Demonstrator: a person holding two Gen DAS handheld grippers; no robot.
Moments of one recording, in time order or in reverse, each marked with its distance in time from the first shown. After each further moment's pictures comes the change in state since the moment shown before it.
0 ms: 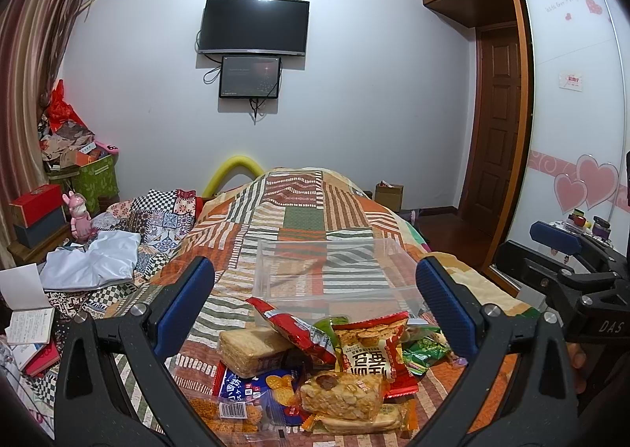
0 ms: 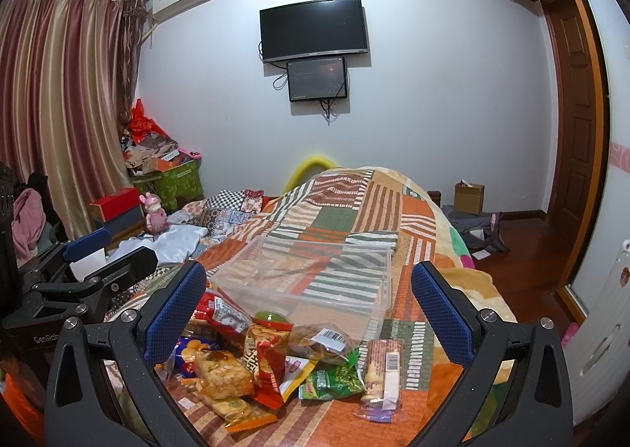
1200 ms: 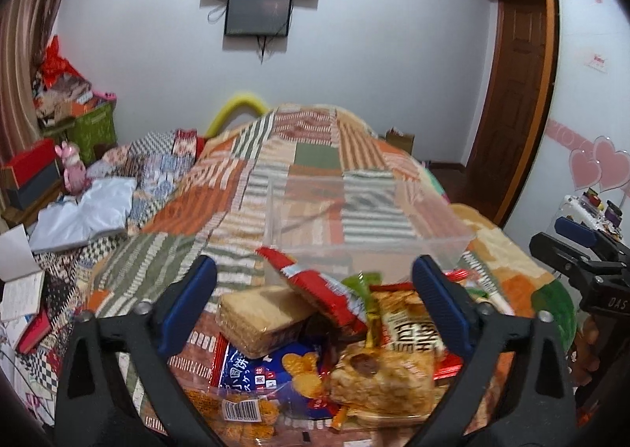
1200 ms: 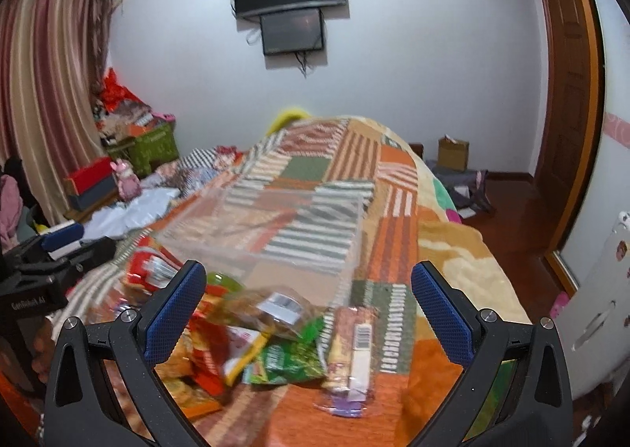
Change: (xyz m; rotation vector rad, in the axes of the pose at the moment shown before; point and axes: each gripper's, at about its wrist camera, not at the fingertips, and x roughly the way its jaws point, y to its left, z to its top) left arm 0.074 0.029 -0.033 -0.045 0.240 0.005; right arm 0.052 -0.039 -0.031 0.041 0.190 -0.081
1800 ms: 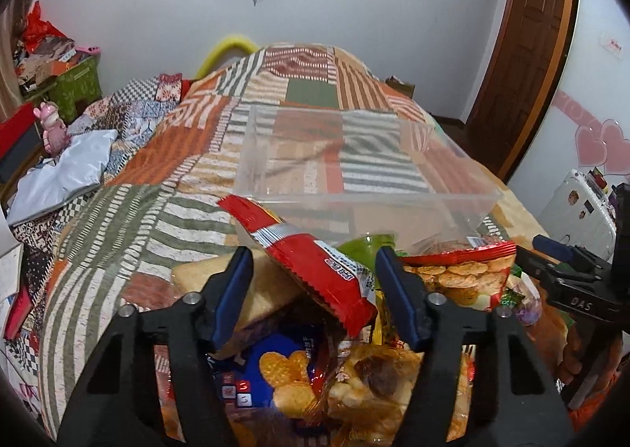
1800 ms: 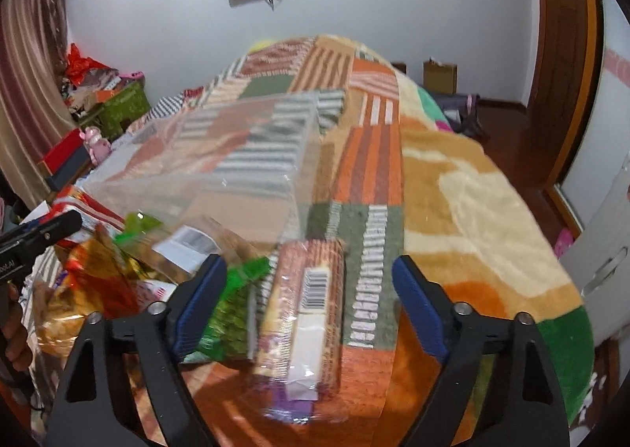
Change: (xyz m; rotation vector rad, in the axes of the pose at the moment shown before) left arm 0.066 -0.001 -0.015 -0.026 0.202 -0.033; right arm 0.056 -0.043 -0.040 0.099 0.258 -0.009
